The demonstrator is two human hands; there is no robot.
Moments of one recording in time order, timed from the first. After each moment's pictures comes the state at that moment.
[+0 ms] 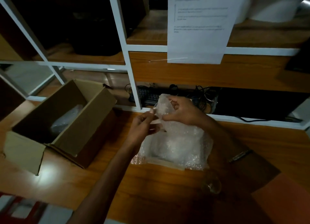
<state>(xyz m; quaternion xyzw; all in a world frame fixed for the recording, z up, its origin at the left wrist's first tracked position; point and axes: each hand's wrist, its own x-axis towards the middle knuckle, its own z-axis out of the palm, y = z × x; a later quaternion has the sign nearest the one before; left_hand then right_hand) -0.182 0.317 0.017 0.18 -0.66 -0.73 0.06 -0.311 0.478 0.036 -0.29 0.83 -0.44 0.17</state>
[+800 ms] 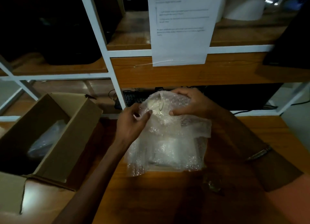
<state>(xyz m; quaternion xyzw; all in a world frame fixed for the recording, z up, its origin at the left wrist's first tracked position) -0.238 0.269 0.008 0.03 -0.90 -0.39 0.19 -0.321 0.522 0.083 -0.26 0.84 -0.46 0.14</state>
